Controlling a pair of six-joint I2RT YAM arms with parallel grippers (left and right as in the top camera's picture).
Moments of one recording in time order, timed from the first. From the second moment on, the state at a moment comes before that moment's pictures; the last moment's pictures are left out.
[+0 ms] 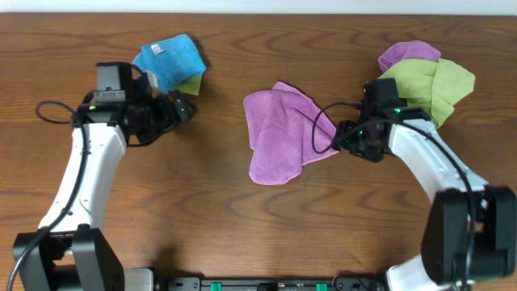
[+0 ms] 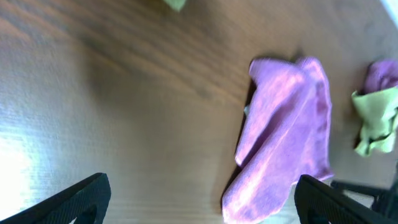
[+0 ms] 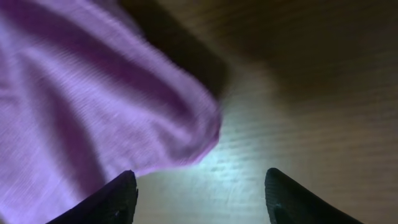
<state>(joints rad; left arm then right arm) 0.03 1.55 1.16 -0.74 0.46 -0.43 0.10 1.72 1.08 -0.72 -0.17 0.40</state>
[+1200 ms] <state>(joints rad) -0.10 1.61 1.16 -0.77 0.55 -0.49 0.08 1.45 1.15 -0.57 -0.08 0.44</state>
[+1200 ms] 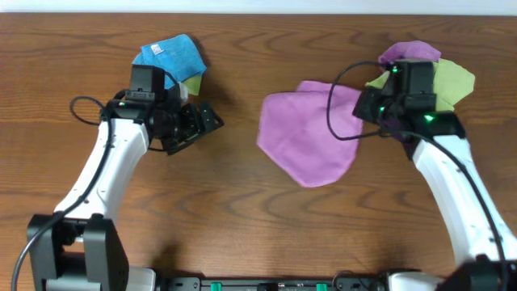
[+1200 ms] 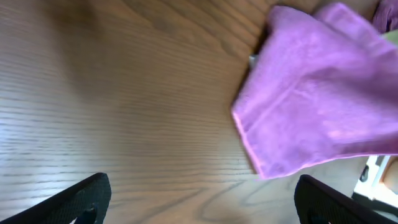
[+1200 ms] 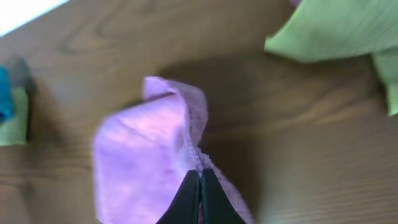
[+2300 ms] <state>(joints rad) -0.09 1.73 1.15 -0.63 0.68 -0.54 0.21 1.47 1.15 -0.35 -0.42 0.38</state>
